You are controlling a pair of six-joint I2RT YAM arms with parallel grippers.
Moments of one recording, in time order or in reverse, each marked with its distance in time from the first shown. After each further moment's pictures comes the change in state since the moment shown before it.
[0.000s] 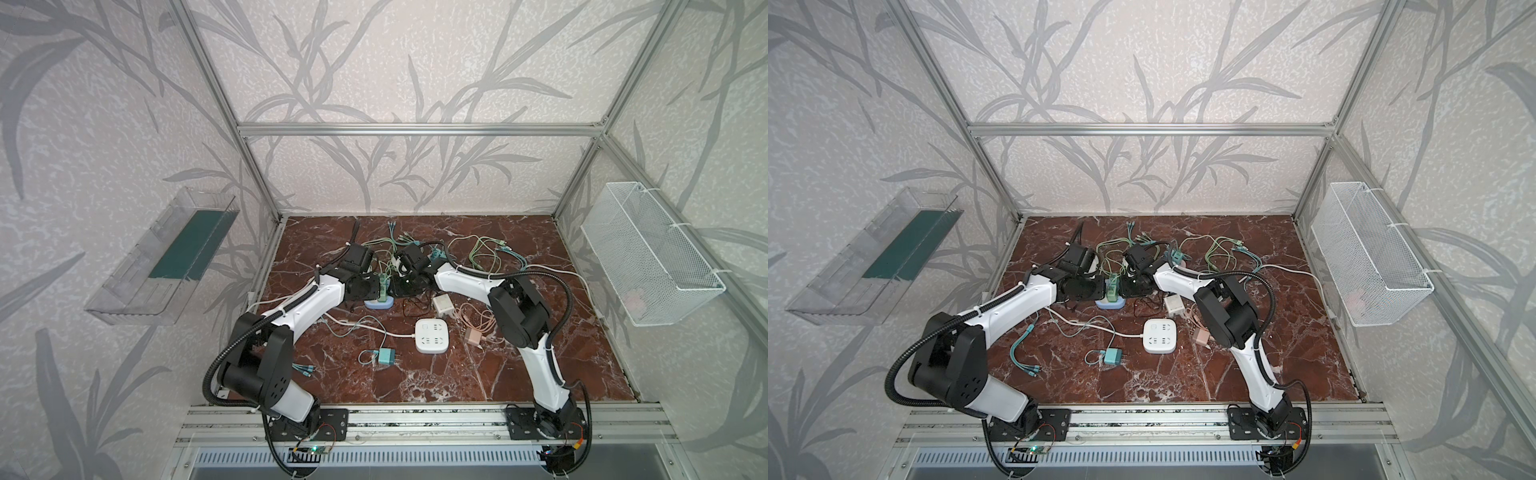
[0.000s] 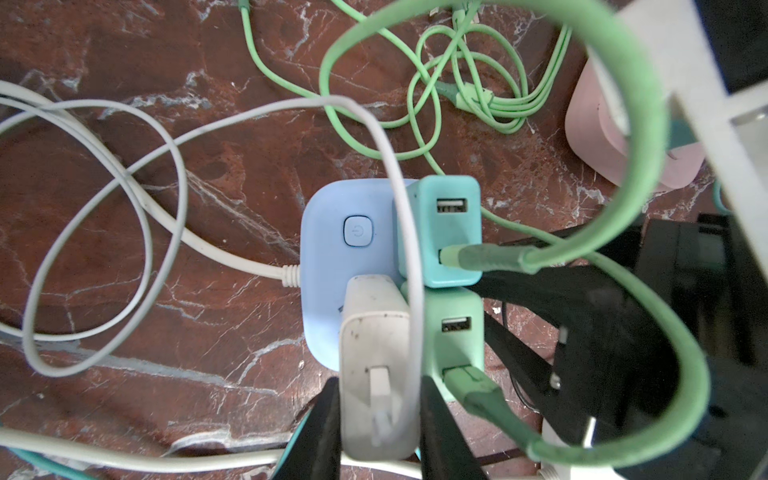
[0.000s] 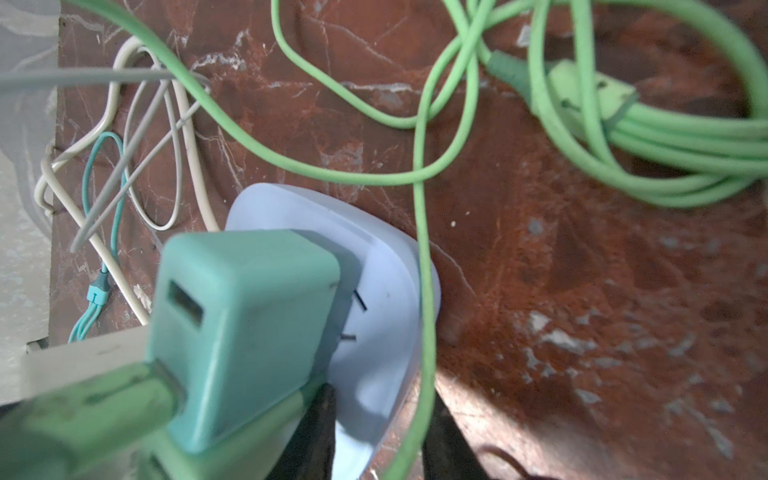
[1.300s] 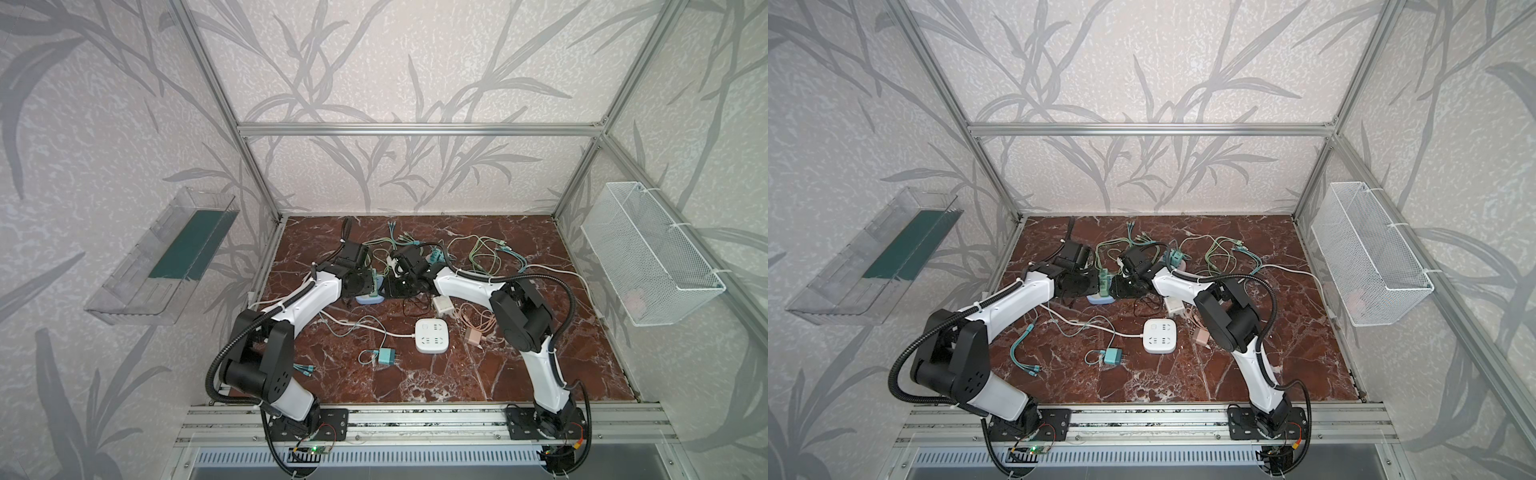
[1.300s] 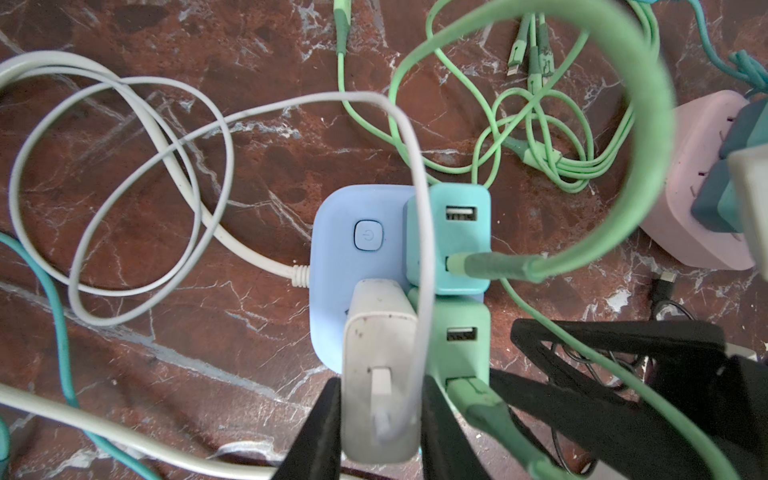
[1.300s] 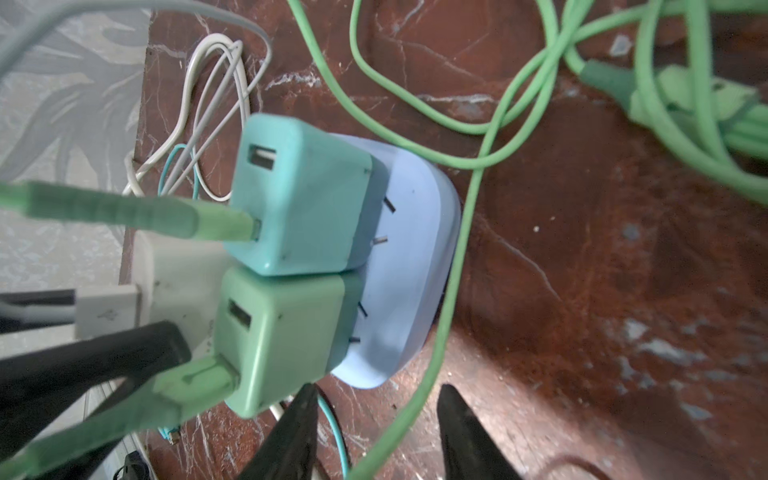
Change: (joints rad) left arm 0.051 0.024 0.019 0.005 -0.086 -0.049; right arm 0.027 -0.027 -0.046 0.124 -0.032 0.076
